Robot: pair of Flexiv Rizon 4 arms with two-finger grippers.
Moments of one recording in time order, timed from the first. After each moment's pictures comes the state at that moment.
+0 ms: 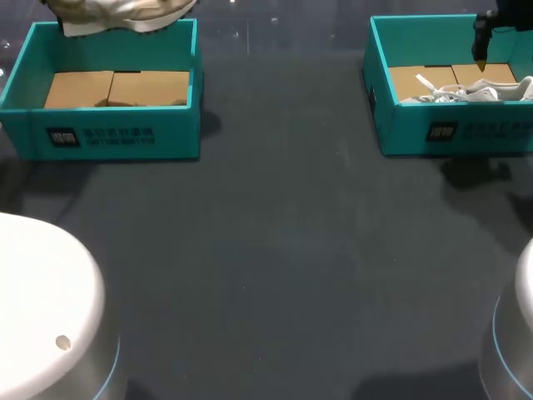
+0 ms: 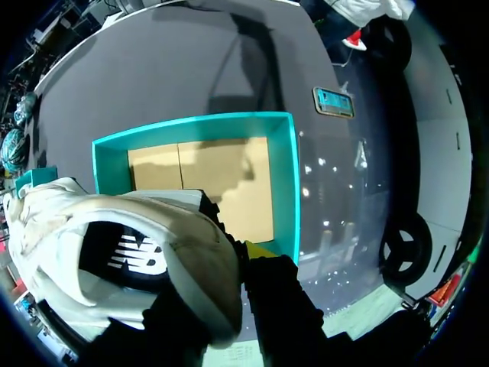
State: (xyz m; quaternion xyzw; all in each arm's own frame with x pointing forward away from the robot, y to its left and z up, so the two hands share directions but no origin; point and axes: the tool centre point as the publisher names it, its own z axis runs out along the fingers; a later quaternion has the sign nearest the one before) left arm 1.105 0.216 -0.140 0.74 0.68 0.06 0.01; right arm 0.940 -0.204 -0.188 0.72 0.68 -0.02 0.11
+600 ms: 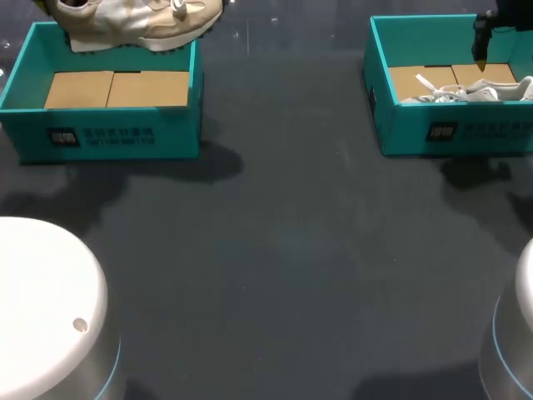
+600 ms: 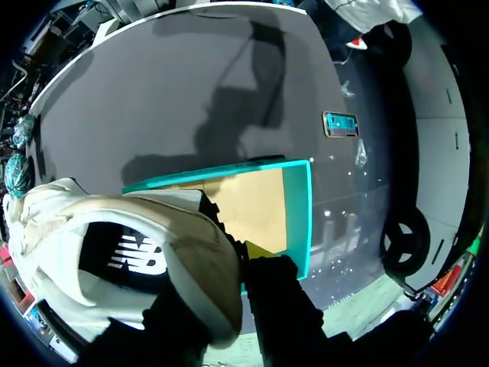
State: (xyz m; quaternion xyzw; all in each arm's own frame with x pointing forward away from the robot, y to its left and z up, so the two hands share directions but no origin) left arm 1.011 0.169 -0.107 0.75 0.66 0.08 0.03; right arm 0.940 -0.204 -0.188 0.72 0.68 -0.02 0.11
